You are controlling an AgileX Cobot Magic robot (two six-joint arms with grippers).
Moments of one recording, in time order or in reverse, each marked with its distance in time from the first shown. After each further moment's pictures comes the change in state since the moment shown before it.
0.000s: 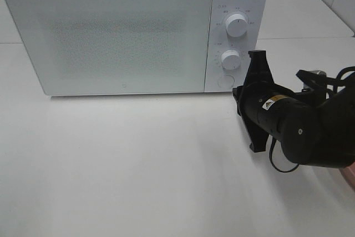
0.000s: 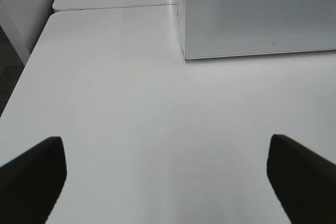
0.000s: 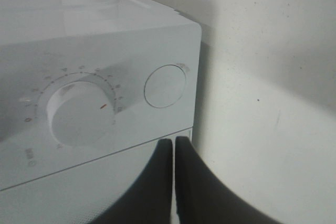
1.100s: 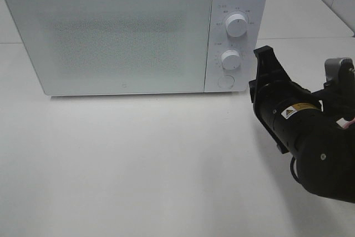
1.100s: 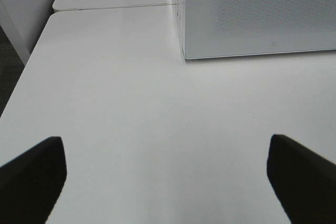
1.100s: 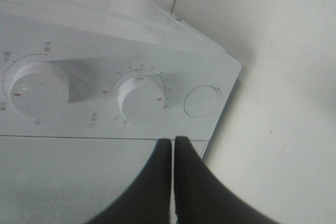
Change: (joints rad) left arm 0.000 0.000 0.000 0.000 0.000 0.000; right arm 0.151 -0.146 0.130 0.242 -0.184 -0.379
